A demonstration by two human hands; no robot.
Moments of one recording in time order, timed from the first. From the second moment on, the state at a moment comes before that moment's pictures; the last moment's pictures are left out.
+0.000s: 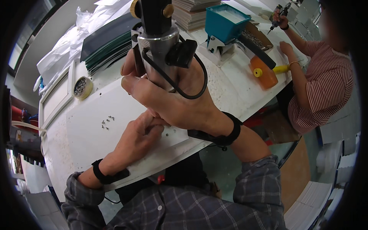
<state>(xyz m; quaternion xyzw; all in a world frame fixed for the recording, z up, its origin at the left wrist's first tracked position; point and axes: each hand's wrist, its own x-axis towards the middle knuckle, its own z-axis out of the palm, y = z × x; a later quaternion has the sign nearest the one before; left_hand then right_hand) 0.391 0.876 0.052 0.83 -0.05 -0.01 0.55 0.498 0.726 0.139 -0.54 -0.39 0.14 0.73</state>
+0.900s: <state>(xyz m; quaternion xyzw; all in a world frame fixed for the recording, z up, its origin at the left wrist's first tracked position) 0.358 0.910 0.085 0.92 -0.02 0.10 0.38 0.505 0.724 0.147 -0.49 -0.46 0.11 0.74</state>
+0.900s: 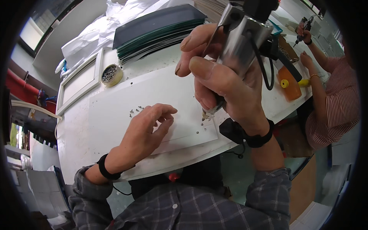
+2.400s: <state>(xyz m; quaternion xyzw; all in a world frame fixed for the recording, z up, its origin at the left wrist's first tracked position) 0.362 0.937 0.054 0.63 0.04 -0.05 0.77 0.526 0.745 0.130 -0.25 -0.46 0.11 0.84</state>
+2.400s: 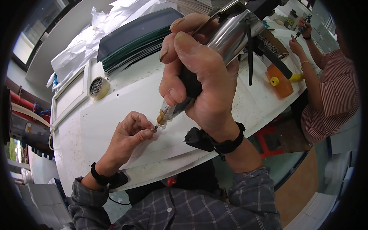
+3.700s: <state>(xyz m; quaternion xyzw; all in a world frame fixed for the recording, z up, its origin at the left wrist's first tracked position) 0.408 0.906 0.065 0.80 0.02 0.02 0.61 0.530 0.759 0.145 -0.44 -0.42 0.04 0.79</state>
